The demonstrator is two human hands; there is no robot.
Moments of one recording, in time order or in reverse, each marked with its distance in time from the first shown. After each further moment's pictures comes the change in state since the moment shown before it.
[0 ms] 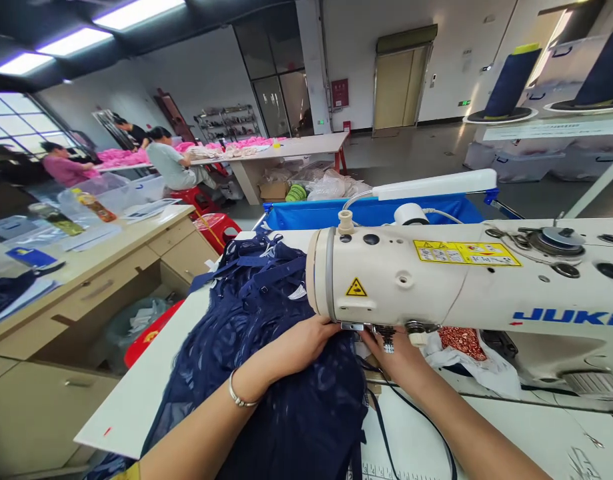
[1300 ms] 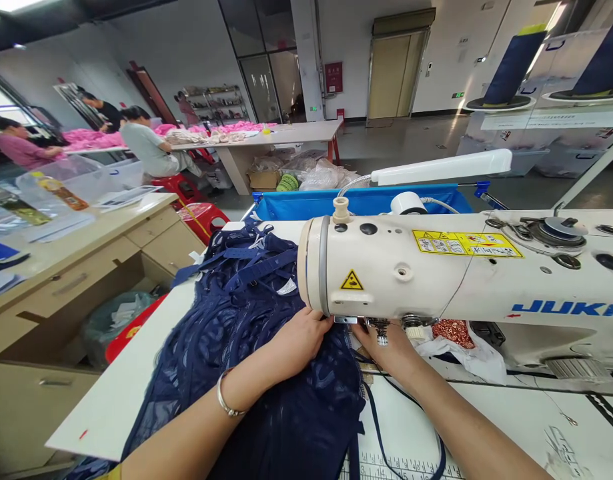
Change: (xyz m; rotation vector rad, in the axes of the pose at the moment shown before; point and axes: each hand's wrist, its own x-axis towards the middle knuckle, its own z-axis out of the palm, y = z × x) left_hand 0.004 0.011 0.010 0.352 -0.038 -0.051; right_hand 0.013 -0.007 0.007 -0.516 0.052 -0.317
